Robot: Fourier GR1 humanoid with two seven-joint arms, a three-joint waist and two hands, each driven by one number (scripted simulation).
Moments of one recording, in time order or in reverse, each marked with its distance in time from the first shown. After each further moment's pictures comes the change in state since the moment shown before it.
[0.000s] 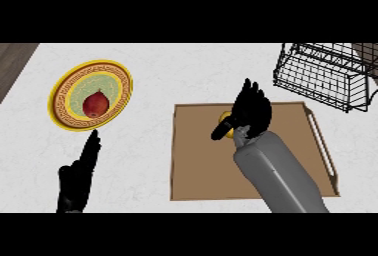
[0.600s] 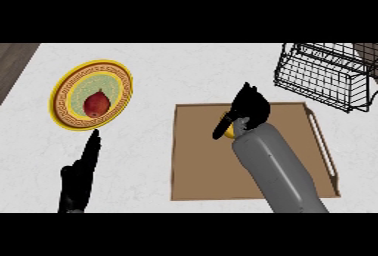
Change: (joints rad) left arm -0.005 -0.010 0.003 0.012 -0.013 0.001 -0.010; right arm -0.048 0.036 -0.095 0.124 -0.040 0.086 -0.005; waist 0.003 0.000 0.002
